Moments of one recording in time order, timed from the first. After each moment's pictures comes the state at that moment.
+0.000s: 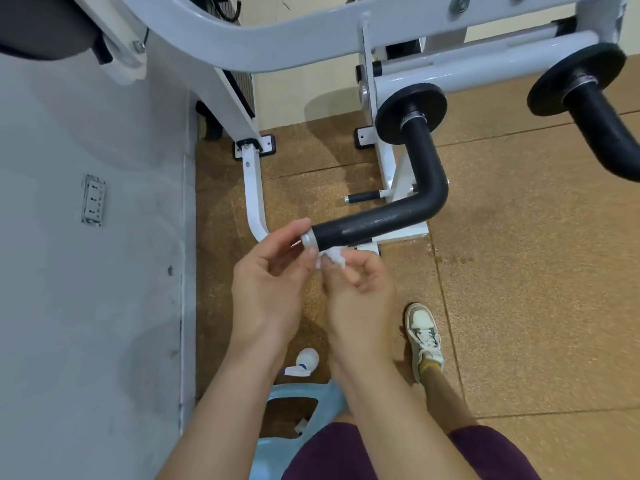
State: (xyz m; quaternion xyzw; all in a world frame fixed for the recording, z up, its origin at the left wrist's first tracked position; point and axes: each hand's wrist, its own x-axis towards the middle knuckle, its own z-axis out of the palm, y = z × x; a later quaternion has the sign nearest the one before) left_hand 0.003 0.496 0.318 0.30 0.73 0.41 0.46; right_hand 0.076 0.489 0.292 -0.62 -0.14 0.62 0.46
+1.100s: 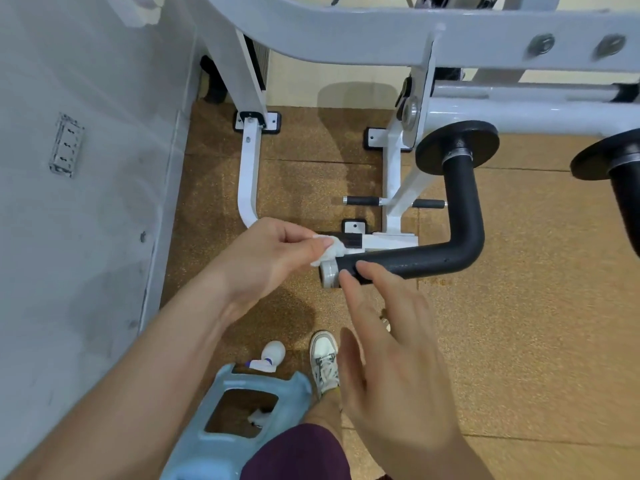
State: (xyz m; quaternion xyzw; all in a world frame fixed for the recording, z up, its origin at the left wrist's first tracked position) left_hand -0.061 0.556 0.287 0.37 0.63 0.22 0.64; right_hand 0.115 0.495 0.307 -0.55 -0.79 0.24 0.14
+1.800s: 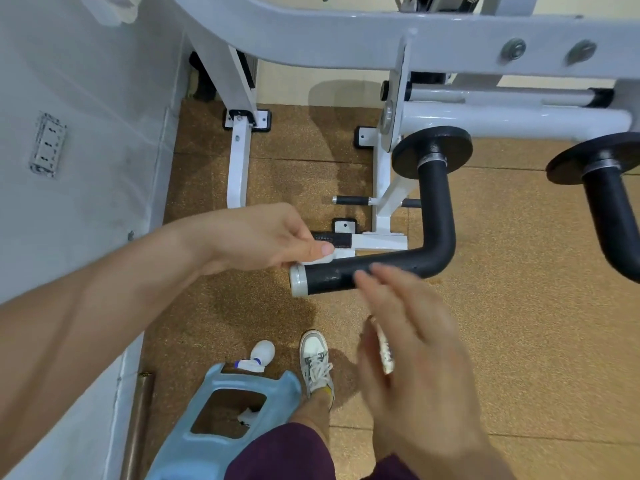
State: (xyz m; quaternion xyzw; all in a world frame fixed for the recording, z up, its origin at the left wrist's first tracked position) left_hand -0.053 0.609 0.307 0.52 0.54 -0.04 0.66; right_hand 0.157 0.516 0.312 -0.55 -0.78 0.23 0.17
